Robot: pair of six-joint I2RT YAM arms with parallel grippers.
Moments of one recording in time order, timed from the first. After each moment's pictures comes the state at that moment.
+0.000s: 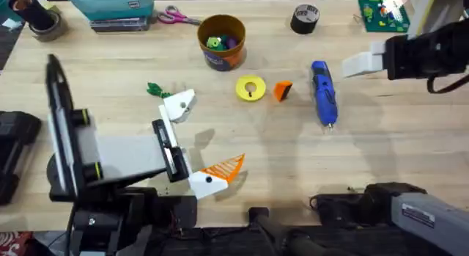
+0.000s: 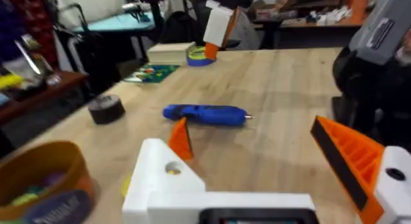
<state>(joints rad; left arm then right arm) -0.02 0.01 0.03 0.07 1.19 0.04 0.00 1.18 1.18 -1.14 -0.03 -0.03</state>
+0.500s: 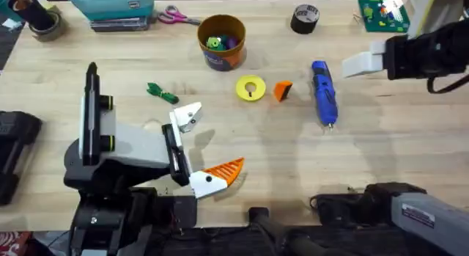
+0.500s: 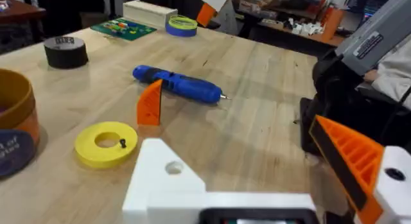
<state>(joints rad) -0.02 0.01 0.01 -0.10 1.22 -0.07 0.00 1.18 1.18 -1.14 -0.03 -0.03</state>
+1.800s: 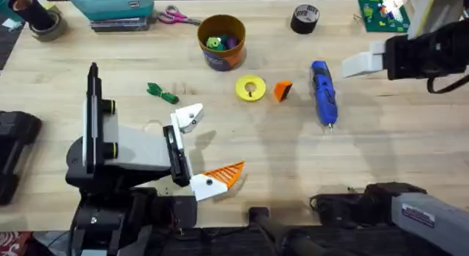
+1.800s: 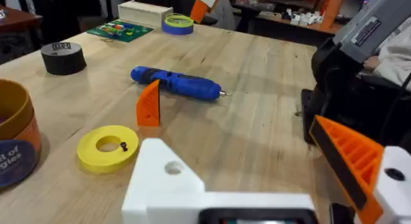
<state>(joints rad) -0.02 0.01 0.01 -0.14 1.24 0.03 0.00 1.18 1.18 -1.14 -0.03 -0.03</state>
